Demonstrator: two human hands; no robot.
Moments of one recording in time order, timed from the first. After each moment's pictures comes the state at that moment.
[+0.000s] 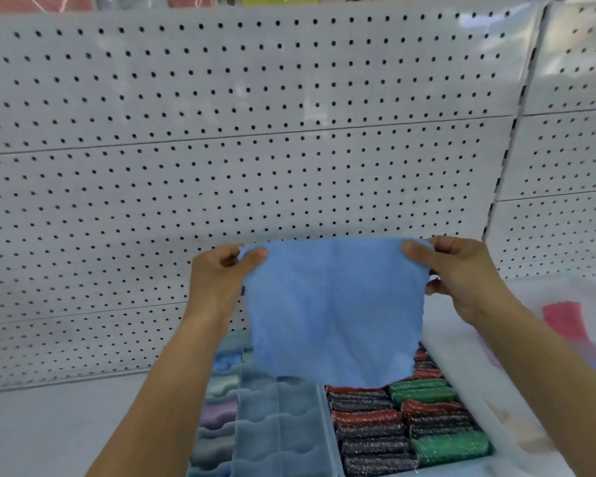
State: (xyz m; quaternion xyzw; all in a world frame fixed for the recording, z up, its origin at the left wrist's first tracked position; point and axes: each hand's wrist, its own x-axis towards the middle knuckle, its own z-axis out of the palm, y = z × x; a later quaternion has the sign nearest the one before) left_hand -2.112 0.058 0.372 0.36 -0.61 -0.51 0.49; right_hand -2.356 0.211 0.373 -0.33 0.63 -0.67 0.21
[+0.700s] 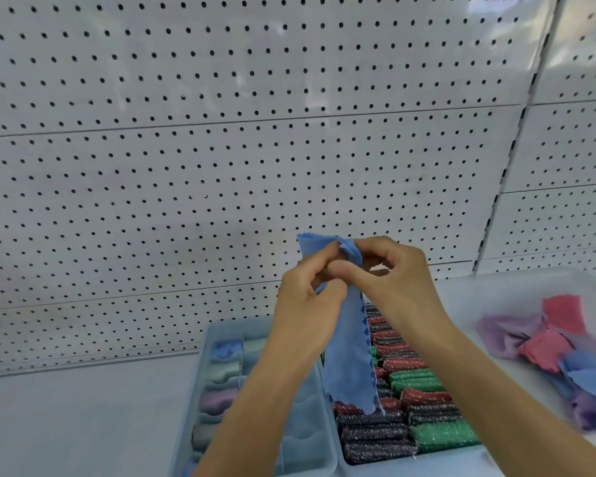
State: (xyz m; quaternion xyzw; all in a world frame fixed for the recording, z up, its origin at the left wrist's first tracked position) left_hand -2.153 0.152 0.363 0.23 -0.69 -0.54 0.42; right_hand -2.271 0.198 0.366 -0.47 0.60 -0.63 0.13
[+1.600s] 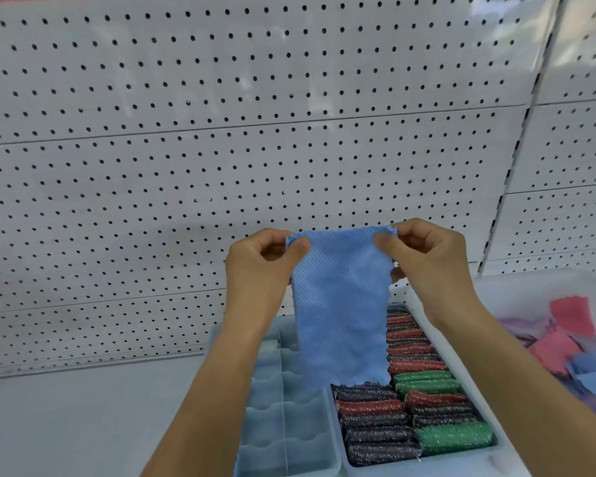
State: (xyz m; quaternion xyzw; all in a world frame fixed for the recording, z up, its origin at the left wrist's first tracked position) left_hand -2.134 0.104 0.378 0.32 -0.65 -0.46 0.51; right_hand -2.300 0.201 0.378 -0.40 0.57 -0.70 0.14
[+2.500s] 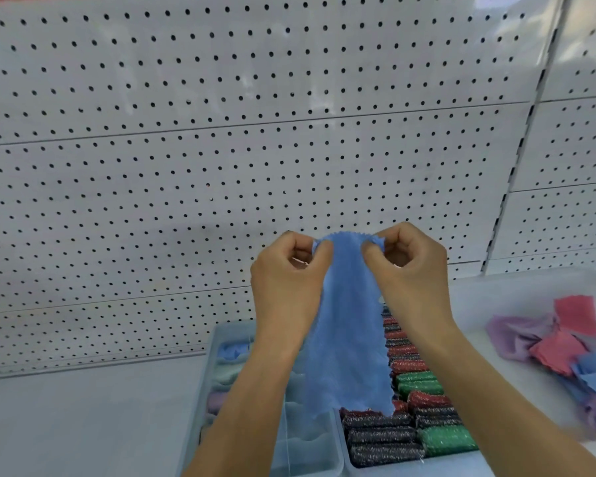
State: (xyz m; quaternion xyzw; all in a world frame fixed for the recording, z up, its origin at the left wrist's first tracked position) left_hand -2.158 0.123 0.371 0.35 -0.65 -0.40 0.53; right_hand -2.273 0.192 0.367 -0.41 0.60 -0.68 0.04
